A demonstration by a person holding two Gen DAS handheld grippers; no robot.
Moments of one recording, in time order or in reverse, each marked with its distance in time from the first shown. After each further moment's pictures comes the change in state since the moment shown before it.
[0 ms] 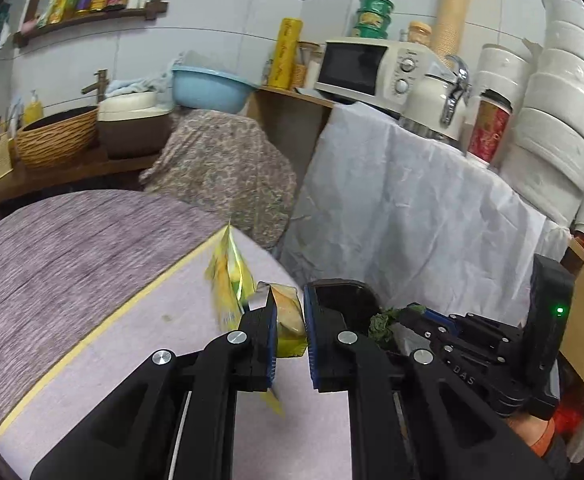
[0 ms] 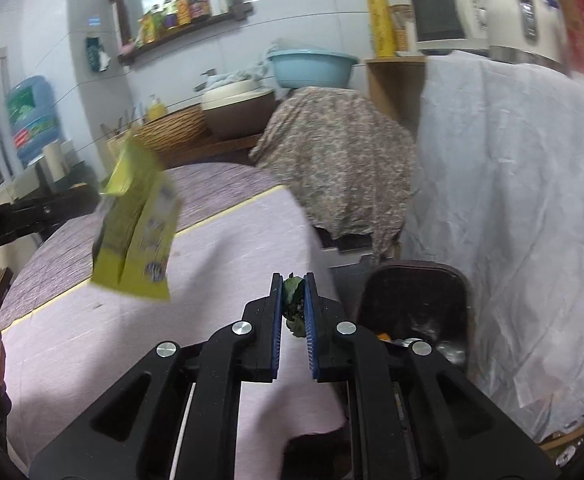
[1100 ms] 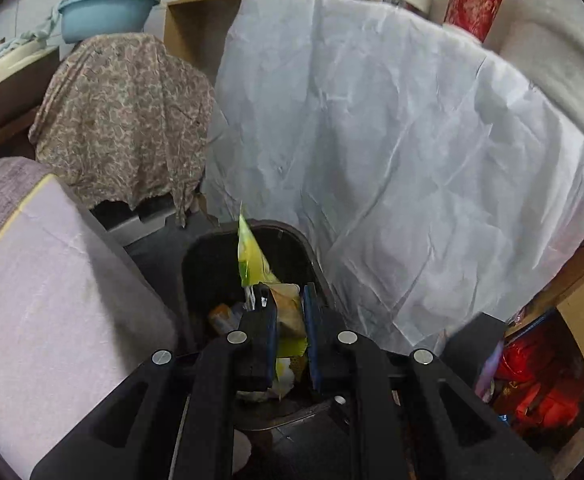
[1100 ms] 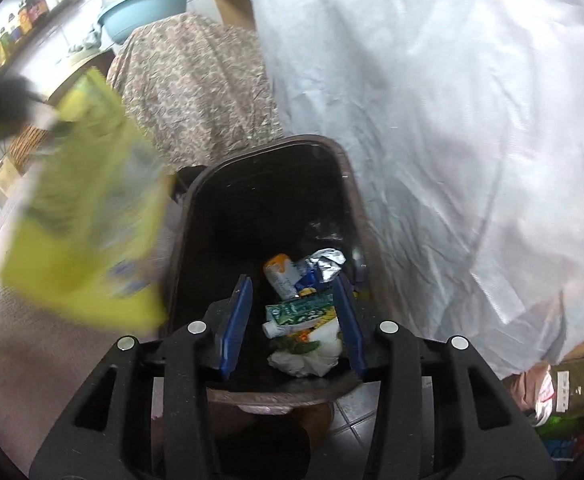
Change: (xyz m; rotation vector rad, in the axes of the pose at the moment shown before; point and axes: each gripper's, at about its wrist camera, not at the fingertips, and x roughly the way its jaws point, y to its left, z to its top) left arm 0.197 -0.125 -0.023 0.079 0.310 -0.112; right arm 0.083 -0.157 -0.106 0.337 0.202 -0.245
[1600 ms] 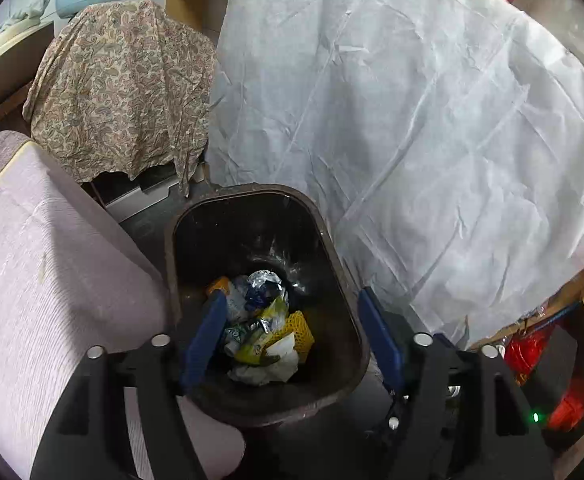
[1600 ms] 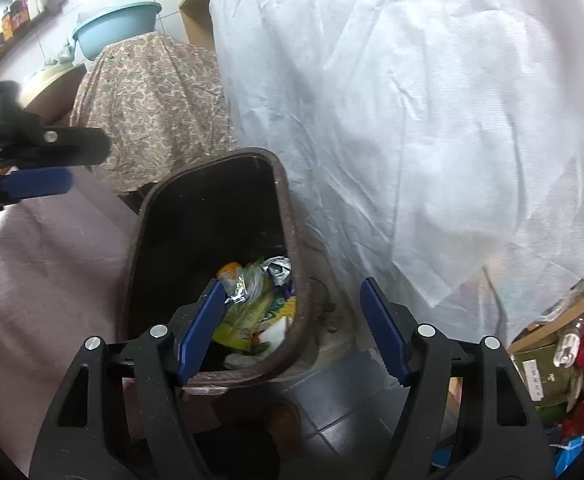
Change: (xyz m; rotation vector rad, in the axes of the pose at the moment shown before) left arm 0.030 0.000 -0.009 -0.008 0.094 0.030; right arm -0.026 -0.027 -0.016 0.006 -0.065 -0.150
